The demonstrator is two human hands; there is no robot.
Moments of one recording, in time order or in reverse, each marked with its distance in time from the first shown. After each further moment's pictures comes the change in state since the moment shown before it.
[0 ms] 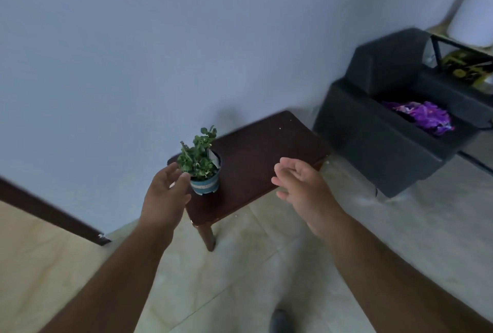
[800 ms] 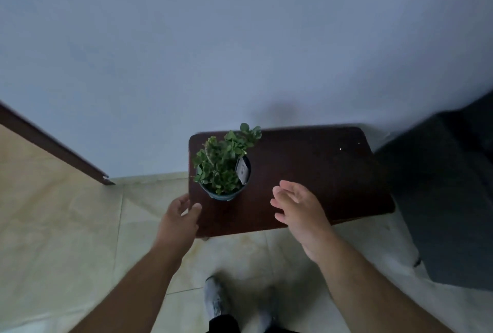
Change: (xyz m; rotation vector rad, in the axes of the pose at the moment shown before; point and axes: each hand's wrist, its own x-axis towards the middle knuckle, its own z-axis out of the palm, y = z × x) left_hand 0.176 -0.147 0.050 -0.034 0.284 -0.382; right_hand 0.258 0.063 0.082 -0.279 -0.310 0.225
